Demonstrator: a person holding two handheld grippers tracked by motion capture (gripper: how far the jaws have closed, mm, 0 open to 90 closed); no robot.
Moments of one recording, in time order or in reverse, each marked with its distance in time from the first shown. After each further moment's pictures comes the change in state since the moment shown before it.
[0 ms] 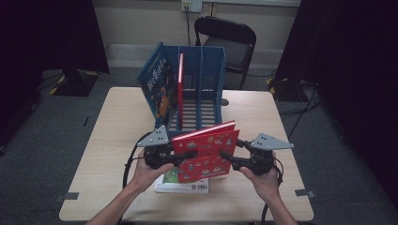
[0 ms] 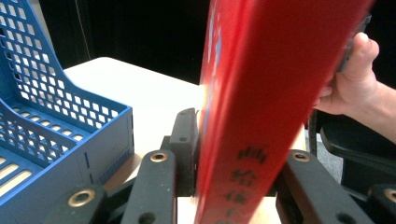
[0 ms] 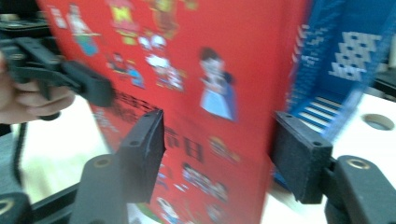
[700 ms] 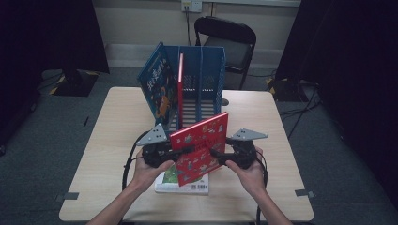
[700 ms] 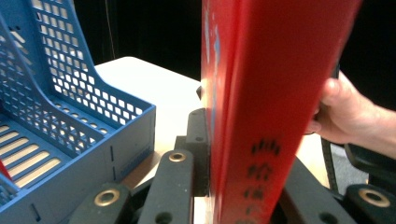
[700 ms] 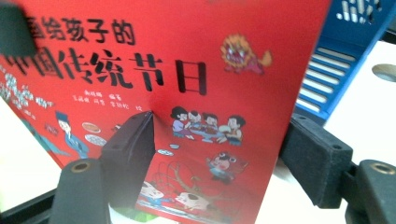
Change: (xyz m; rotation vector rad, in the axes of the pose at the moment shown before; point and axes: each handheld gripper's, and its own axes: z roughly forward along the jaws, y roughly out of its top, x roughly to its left) left arm 0.007 0.000 -0.005 -0.027 0.098 -0.047; right arm -0.007 -0.009 0.058 0.193 -0.065 0.047
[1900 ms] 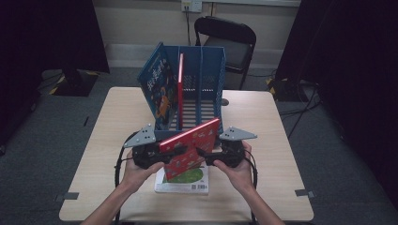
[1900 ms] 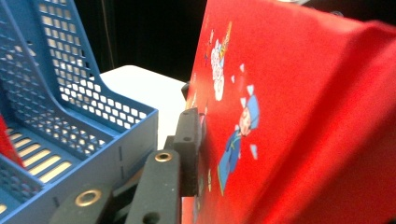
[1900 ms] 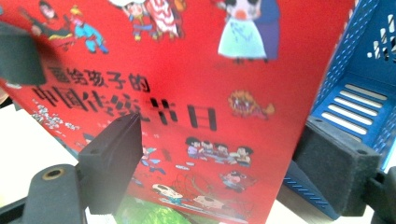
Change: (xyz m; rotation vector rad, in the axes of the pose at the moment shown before) left arm -0.004 0.001 -0.022 -0.010 -0.024 0.049; right arm 0.025 0.013 0.015 -0.095 0.044 -0.036
